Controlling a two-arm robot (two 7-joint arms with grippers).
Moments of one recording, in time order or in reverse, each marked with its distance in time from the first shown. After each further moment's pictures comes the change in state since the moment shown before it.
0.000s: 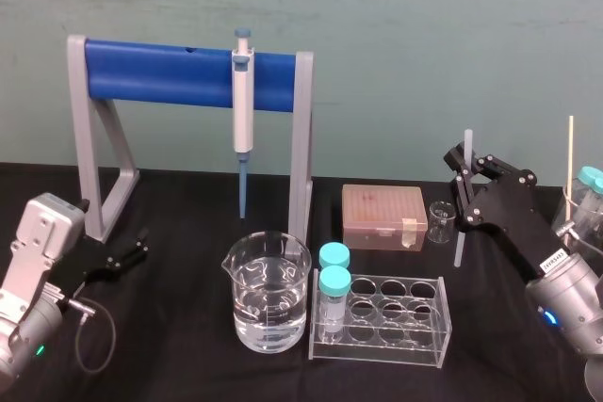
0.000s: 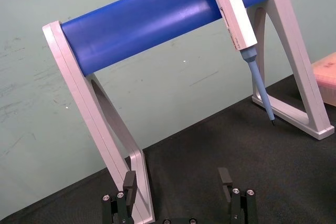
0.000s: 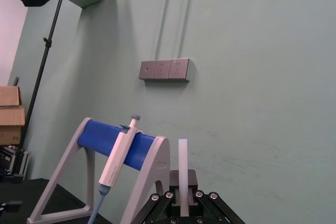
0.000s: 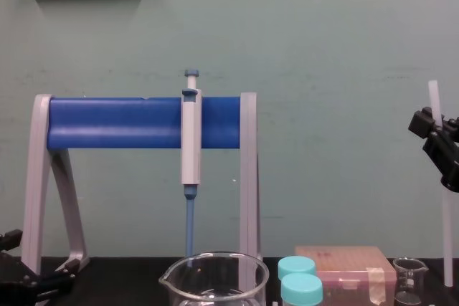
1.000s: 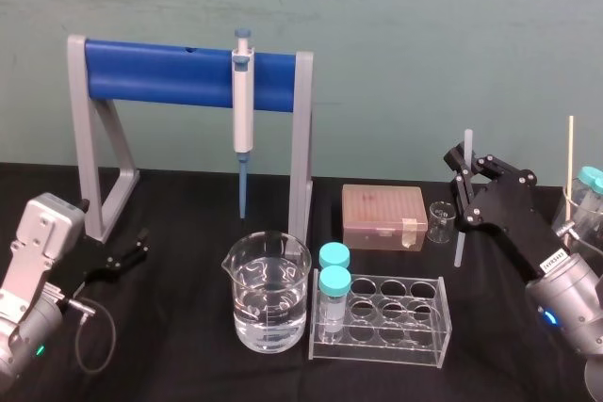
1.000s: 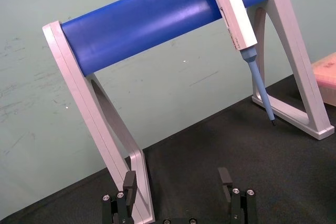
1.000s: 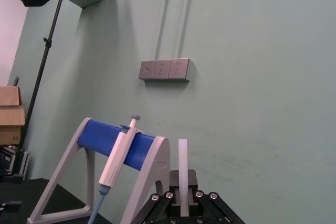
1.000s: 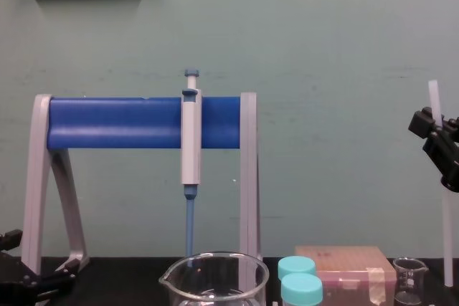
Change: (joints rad) left arm 0.000 0.000 0.000 0.000 0.000 0.000 0.000; right arm 0.000 0.000 0.000 0.000 0.000 0.000 0.000
